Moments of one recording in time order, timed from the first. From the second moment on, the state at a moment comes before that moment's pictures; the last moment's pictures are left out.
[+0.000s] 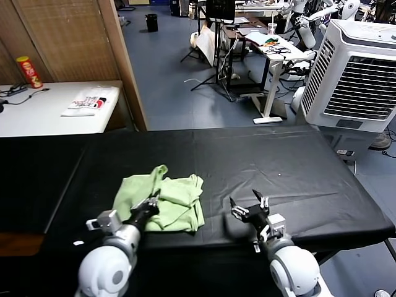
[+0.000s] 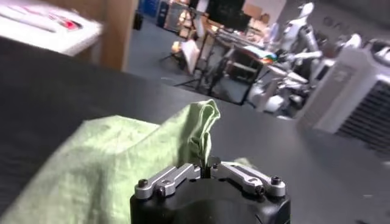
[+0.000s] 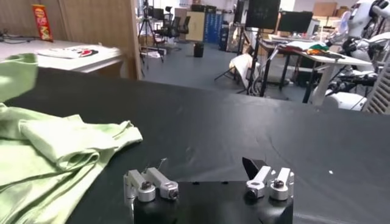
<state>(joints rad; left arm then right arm) 1.37 -1.37 -0.40 -2.20 -0.68 0.60 -0.32 -1.34 1.27 0.35 2.06 0.17 -0.50 0.02</state>
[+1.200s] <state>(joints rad) 1.36 -1.51 -0.35 -2.17 -0.71 0.54 -0.29 -1.25 1.26 0.24 2.03 0.27 -0.48 -0.08</state>
